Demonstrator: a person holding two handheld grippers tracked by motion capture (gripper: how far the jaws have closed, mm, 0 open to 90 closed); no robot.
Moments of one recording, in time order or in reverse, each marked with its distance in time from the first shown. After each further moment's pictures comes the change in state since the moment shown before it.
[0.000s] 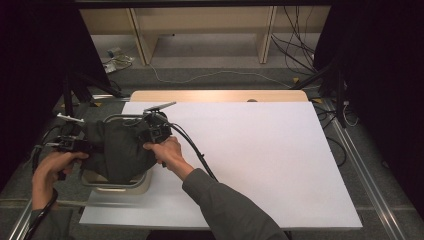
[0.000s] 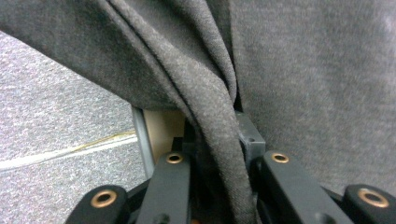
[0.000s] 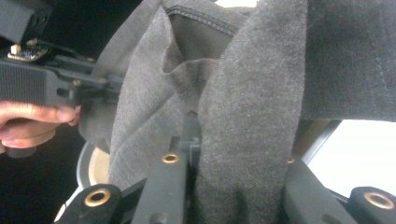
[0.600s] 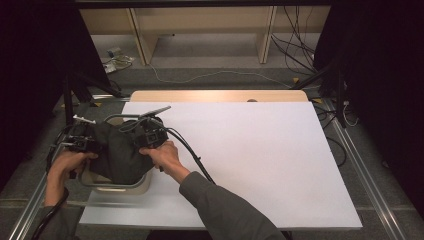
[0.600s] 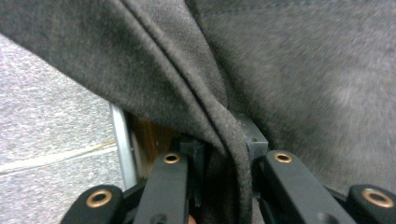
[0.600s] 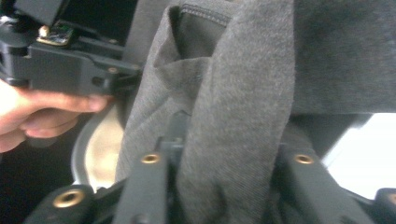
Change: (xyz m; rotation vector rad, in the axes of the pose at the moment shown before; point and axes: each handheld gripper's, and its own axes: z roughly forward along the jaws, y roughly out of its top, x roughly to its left) left arm -0.011 0.005 0.021 0.006 0.078 0.045; right arm 0.004 -0.007 0.013 0.048 0.013 -0.005
